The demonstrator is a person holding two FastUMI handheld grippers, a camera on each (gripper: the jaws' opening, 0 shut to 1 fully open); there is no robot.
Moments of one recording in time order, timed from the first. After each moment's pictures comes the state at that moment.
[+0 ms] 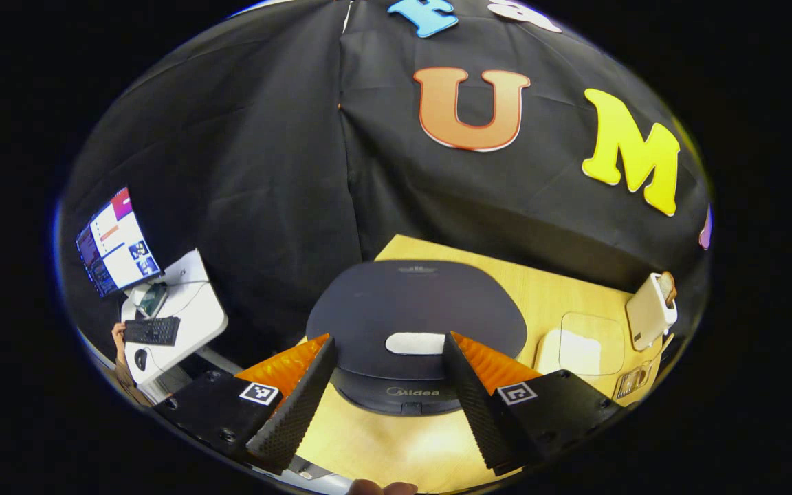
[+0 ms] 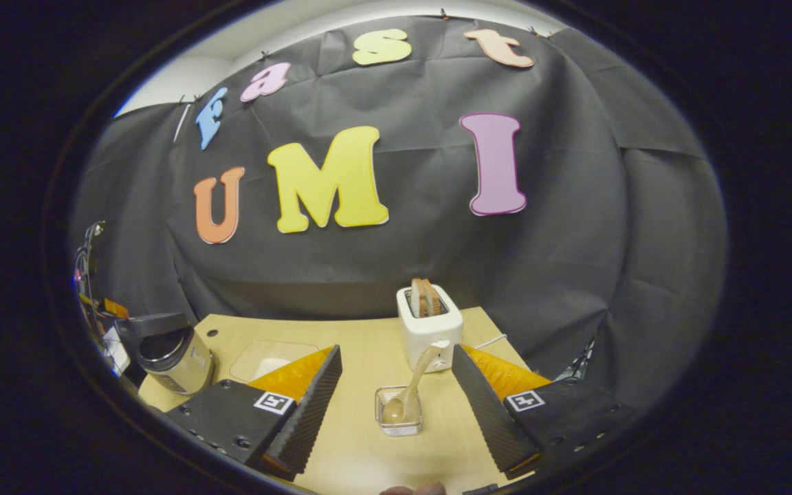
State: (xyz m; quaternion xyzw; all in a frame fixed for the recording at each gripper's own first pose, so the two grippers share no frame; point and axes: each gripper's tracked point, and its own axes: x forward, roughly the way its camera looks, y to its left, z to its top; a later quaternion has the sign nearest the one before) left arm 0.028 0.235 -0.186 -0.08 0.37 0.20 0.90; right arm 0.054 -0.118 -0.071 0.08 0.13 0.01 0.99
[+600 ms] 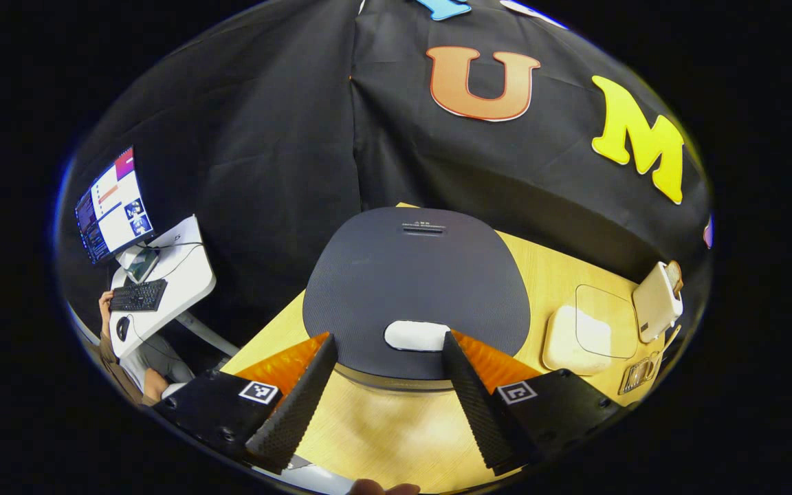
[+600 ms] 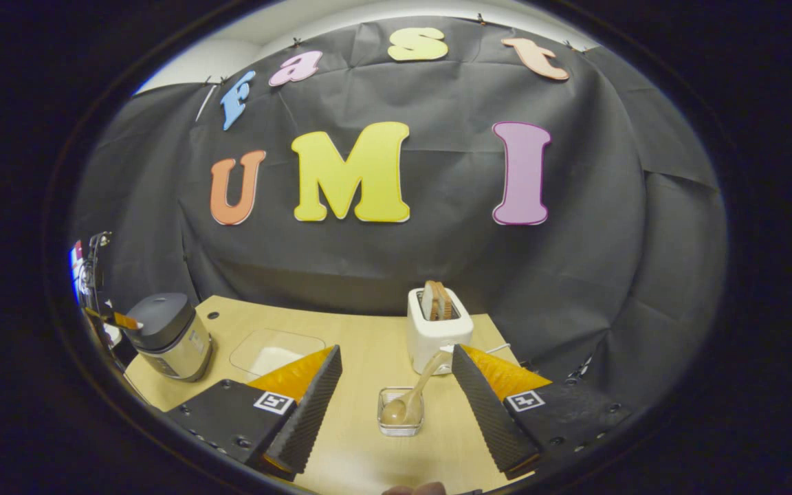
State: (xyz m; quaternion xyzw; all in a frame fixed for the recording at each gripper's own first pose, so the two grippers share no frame) left arm 0.012 0.222 -0.235 -0.11 0.38 0.21 0.90; right arm 0.061 -0.100 -0.067 0.03 0.13 0.02 0.99
